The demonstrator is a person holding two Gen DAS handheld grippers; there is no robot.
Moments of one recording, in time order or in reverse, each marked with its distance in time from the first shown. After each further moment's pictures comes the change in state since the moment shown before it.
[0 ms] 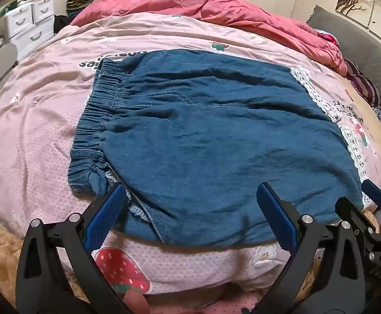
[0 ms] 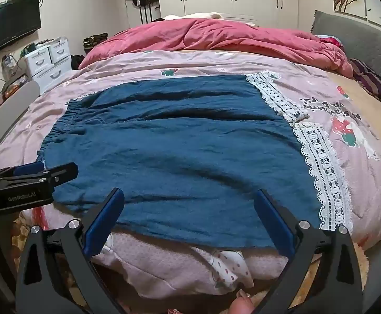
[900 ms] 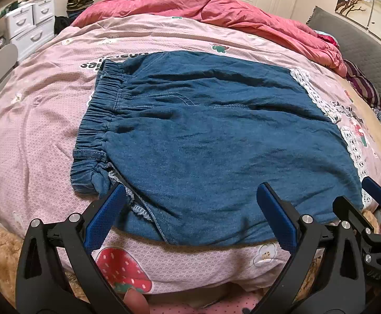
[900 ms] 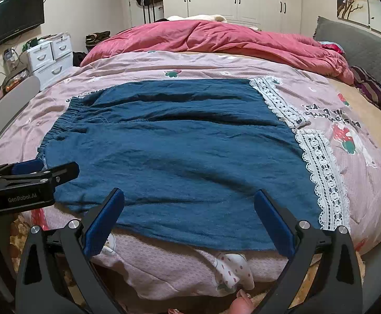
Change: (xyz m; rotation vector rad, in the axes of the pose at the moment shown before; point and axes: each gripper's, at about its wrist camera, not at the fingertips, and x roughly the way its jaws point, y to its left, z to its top) left arm -0.004 0.003 0.000 0.000 -0.014 0.000; right arm 0.003 0.011 0.002 -0.039 0.000 -0.021
